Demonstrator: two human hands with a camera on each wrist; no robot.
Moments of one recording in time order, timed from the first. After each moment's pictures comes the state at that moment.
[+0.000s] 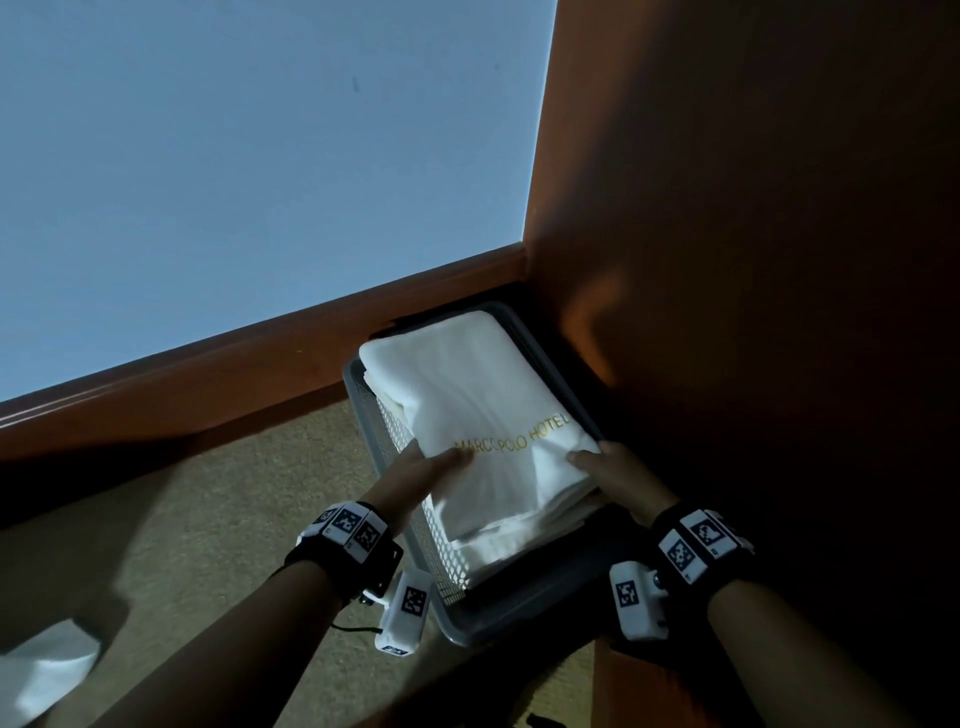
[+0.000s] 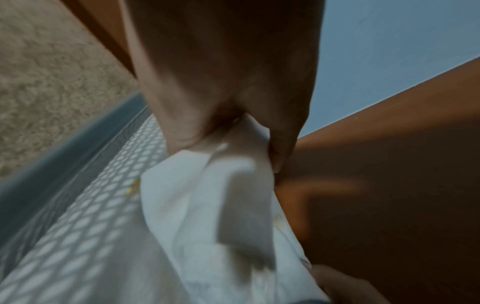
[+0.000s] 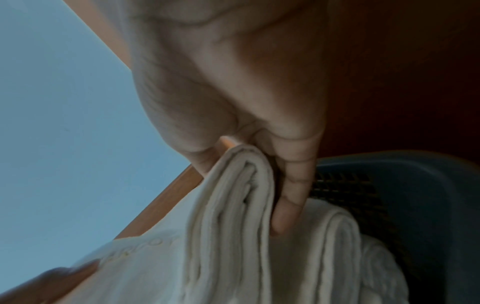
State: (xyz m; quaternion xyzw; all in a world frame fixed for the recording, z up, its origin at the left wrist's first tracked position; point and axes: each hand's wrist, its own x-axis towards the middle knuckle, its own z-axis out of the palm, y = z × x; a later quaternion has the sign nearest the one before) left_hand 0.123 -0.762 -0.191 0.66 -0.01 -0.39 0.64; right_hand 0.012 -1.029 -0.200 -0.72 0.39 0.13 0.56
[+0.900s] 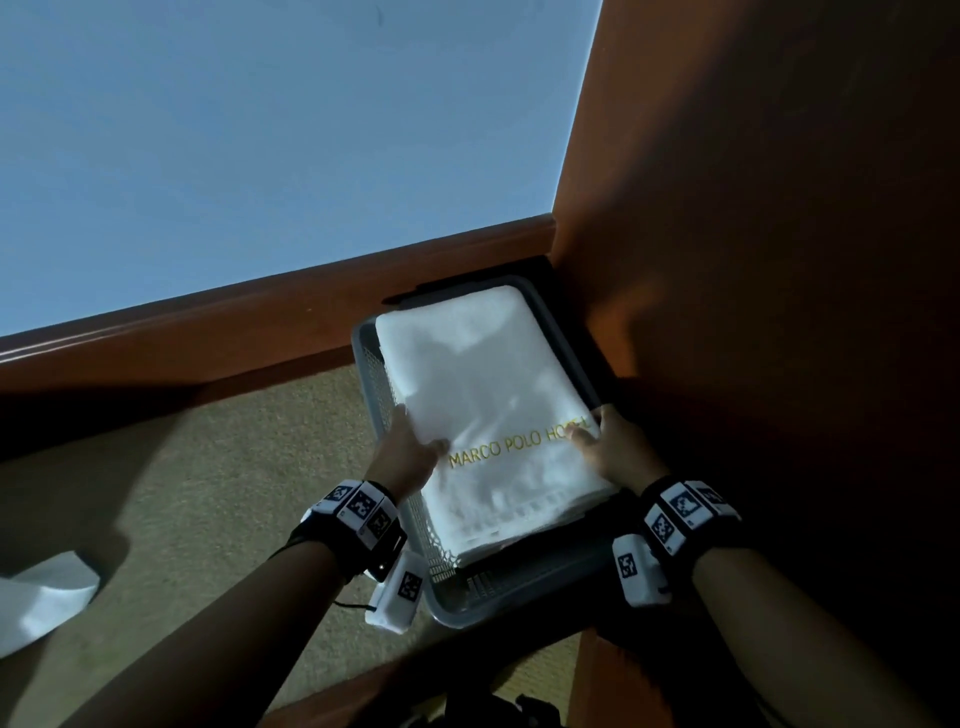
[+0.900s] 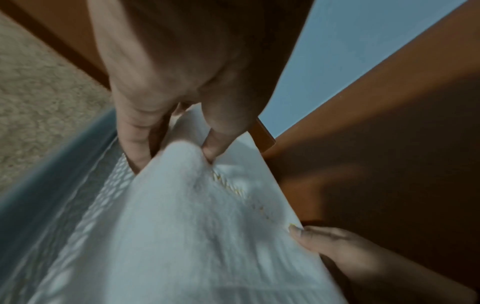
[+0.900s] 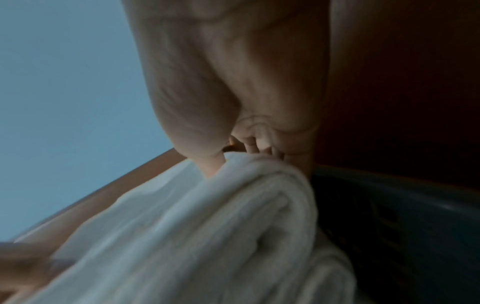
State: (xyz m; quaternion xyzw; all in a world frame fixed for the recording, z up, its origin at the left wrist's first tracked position) left_hand 0.123 -0.766 -0.207 0.84 0.05 -0.27 0.46; right_hand 0.042 -1.039 -0.200 -0.87 0.31 0.19 0.34
